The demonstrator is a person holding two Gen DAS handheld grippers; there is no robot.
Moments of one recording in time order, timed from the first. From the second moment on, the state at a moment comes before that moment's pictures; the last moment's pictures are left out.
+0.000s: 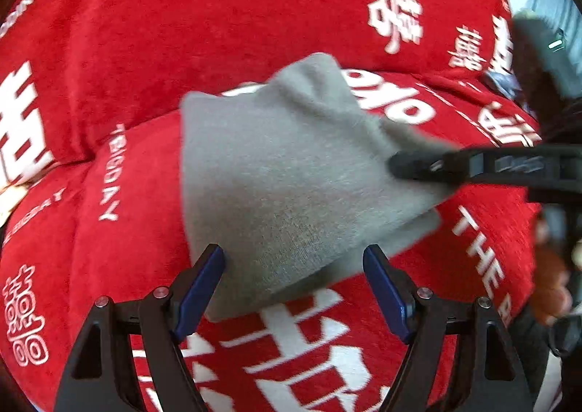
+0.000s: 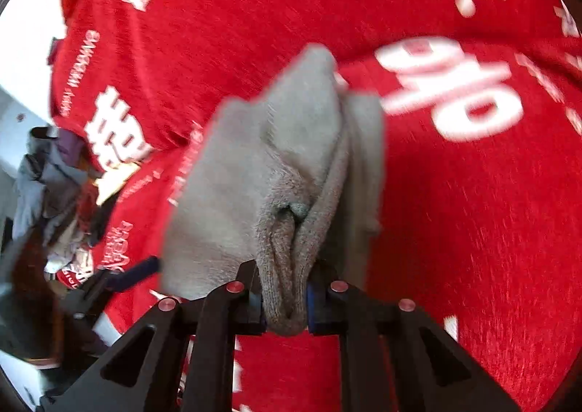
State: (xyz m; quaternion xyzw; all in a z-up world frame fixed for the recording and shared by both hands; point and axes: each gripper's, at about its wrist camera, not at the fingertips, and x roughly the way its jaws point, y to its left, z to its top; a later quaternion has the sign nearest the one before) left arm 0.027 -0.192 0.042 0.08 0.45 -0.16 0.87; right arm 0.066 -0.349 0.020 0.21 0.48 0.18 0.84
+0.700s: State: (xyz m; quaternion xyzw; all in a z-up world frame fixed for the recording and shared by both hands) left arm 0.076 -0.231 0.028 0.02 0.47 -0.16 0.87; right arm 0.203 -0.337 0.046 0.14 0.46 0.17 0.86
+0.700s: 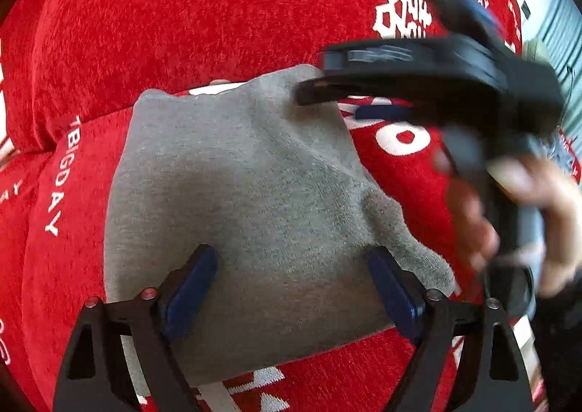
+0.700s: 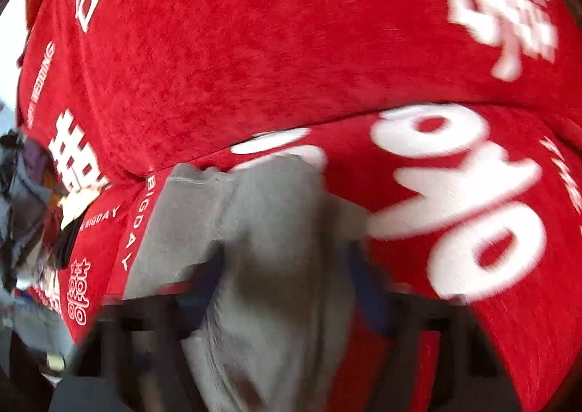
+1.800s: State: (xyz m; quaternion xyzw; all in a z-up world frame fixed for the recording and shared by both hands) left arm 0.074 -0.129 0.006 -0.08 0.53 -0.05 0.84; right arm 0.095 -0.336 0.024 0.05 0.45 0.15 0.88
